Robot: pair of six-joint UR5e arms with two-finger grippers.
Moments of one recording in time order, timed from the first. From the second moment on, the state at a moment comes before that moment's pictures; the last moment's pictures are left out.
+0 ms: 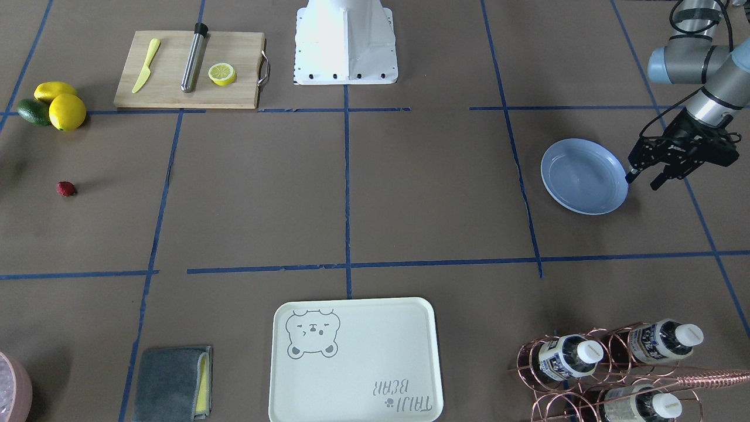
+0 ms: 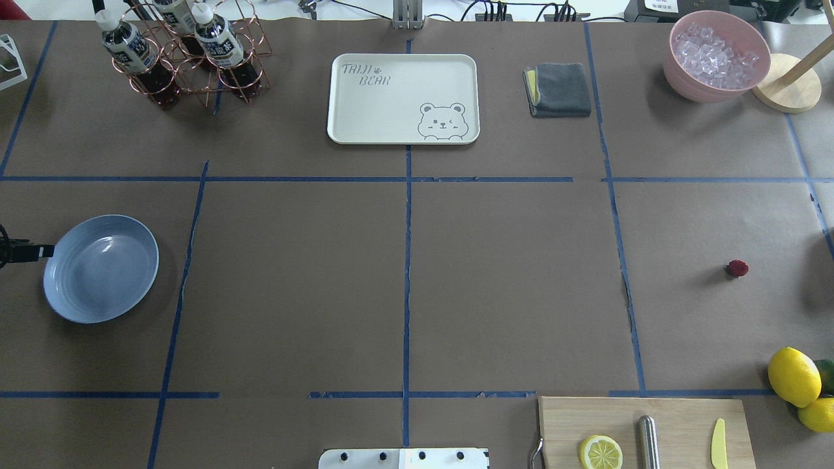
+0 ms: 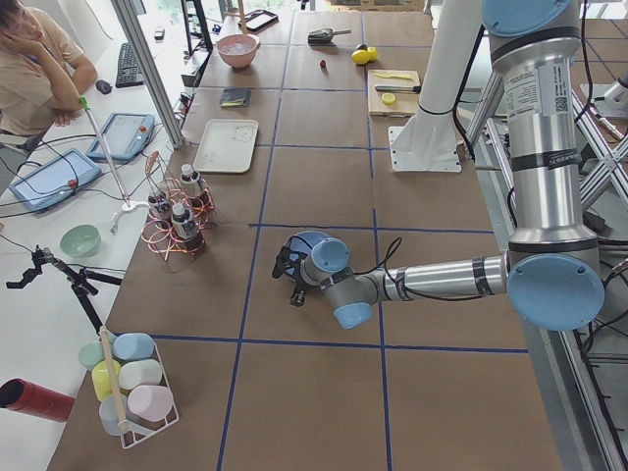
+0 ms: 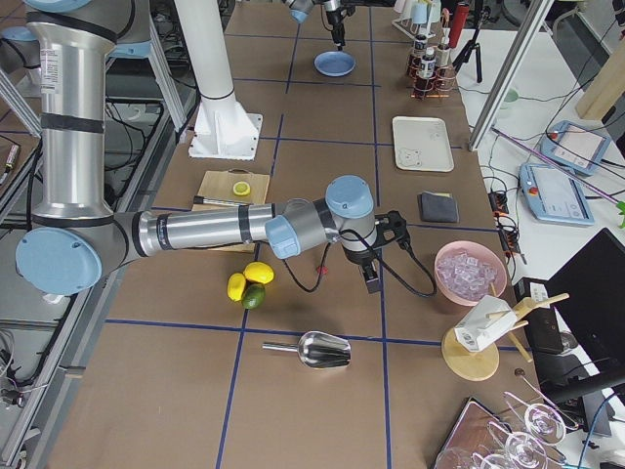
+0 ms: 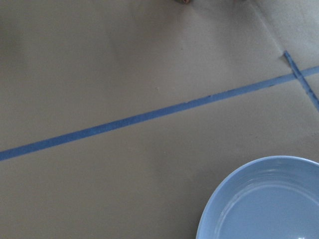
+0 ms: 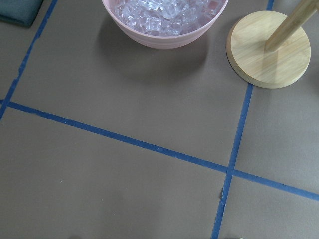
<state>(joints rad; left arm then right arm) -0.94 -1.40 -1.45 -2.83 -2.06 -0.82 1.47 -1.64 1.78 -1.28 2.33 0.09</state>
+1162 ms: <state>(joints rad) -0.89 -1.45 -1.68 -2.68 -2.15 -0.90 1.48 -1.65 1.78 -1.28 2.35 0.09</state>
